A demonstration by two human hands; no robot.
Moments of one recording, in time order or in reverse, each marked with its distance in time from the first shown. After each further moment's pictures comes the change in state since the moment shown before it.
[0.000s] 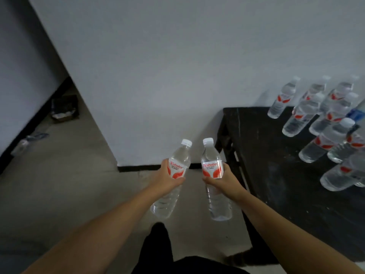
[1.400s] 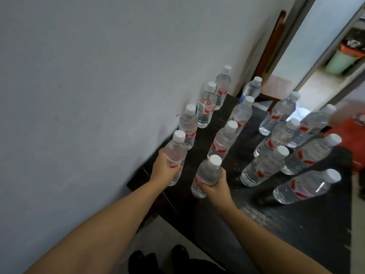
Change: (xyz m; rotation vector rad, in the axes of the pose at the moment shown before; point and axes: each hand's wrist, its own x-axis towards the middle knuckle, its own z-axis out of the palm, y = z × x) left_hand 0.425 0.294 0.232 0.170 -0.563 0.450; right_hand 0.253 -0.016 -0.224 0.435 0.999 0.210
